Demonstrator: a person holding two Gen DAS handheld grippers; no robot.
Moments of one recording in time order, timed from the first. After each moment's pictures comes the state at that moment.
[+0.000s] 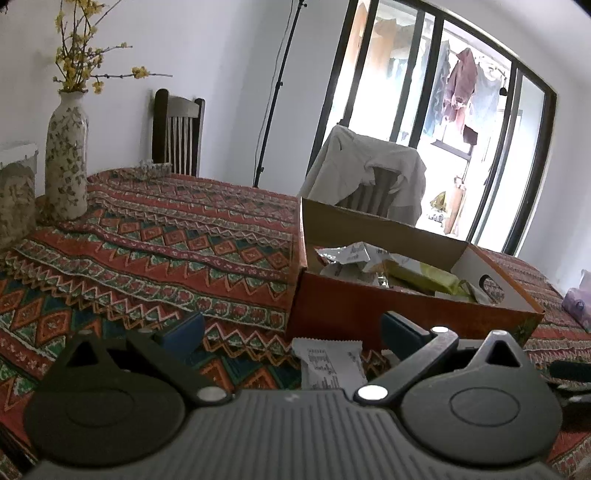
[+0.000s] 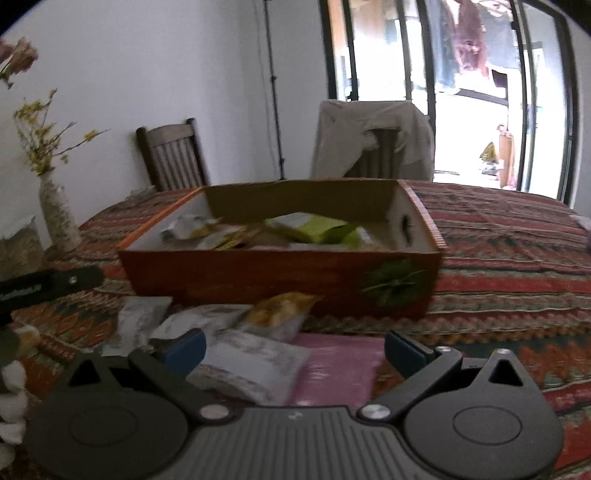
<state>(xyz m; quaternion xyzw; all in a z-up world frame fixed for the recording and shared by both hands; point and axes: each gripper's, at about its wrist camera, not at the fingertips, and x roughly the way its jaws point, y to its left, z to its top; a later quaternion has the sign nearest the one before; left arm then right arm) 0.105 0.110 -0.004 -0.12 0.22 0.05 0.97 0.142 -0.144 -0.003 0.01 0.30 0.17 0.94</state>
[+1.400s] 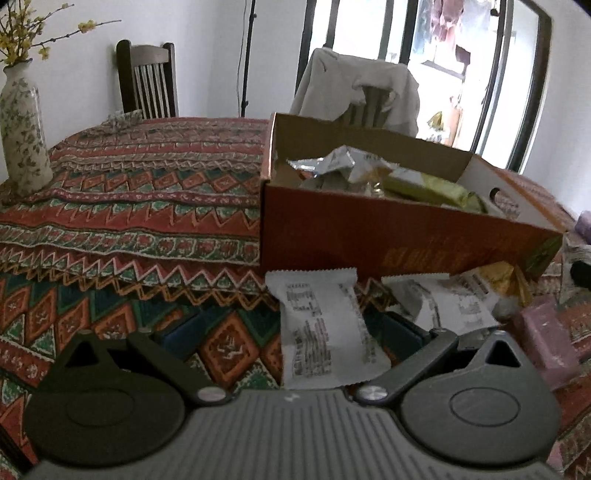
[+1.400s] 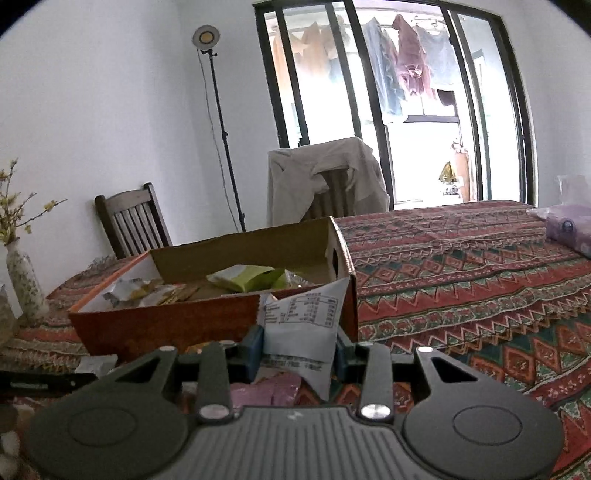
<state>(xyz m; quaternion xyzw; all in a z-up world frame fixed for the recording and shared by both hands) 0.145 0.084 -0.036 -0.06 0.34 0.04 0.94 0.149 -0.215 -0.015 0.08 0.21 0.12 0.97</state>
